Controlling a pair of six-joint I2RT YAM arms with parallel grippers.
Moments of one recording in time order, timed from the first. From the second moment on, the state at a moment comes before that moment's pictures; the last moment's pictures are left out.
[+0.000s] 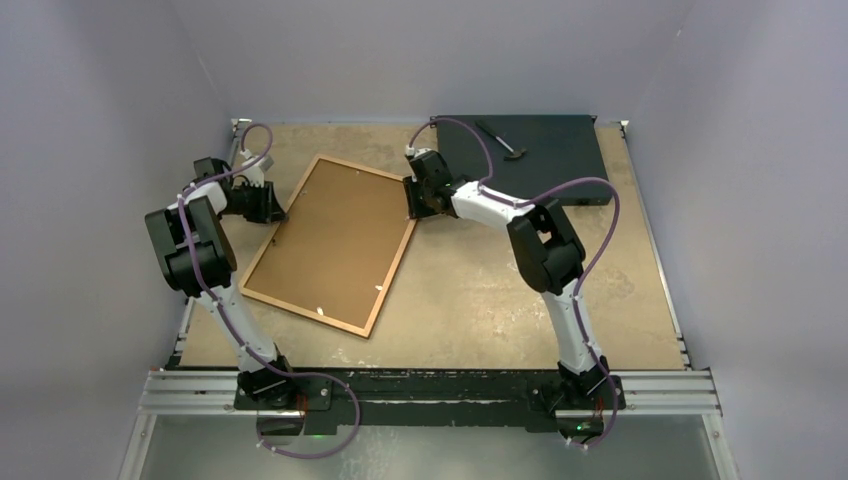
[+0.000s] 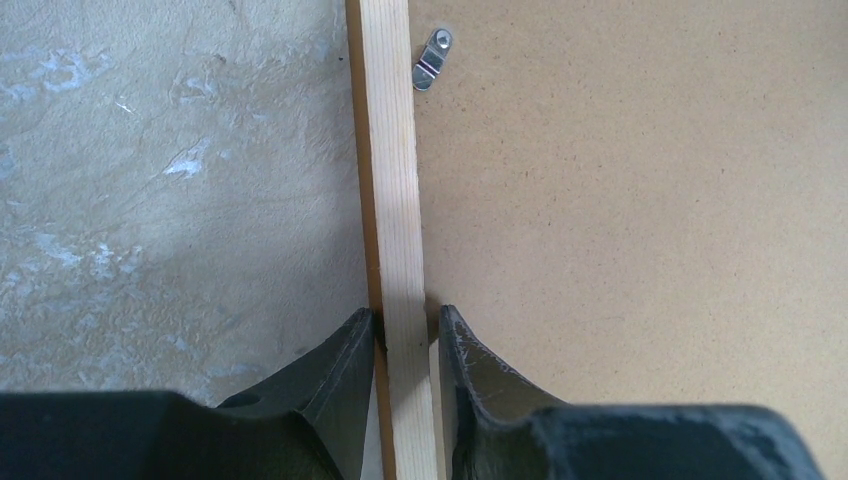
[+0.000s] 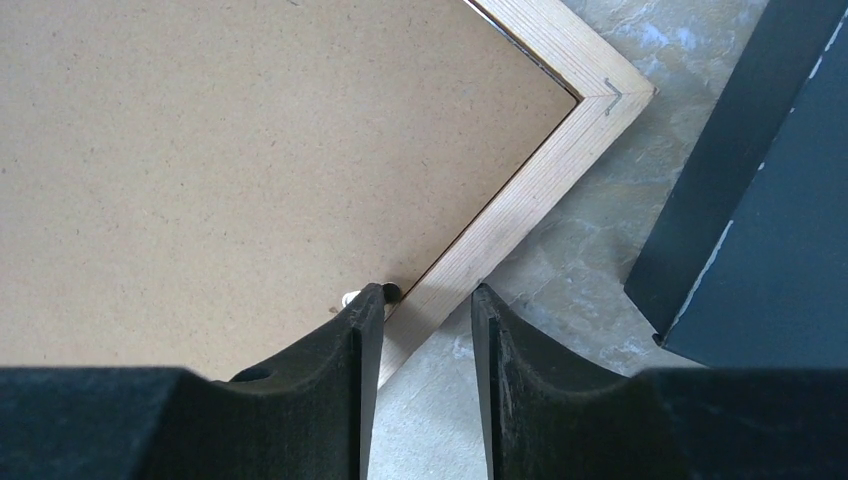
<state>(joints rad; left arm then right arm) 0.40 2.05 1.38 -0.49 0.70 0.50 0.65 2.23 1.69 -0.32 0.04 0.31</state>
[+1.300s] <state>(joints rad) 0.40 2.05 1.37 -0.48 0.71 0.50 0.64 2.20 1.66 -0.31 0.02 0.52</state>
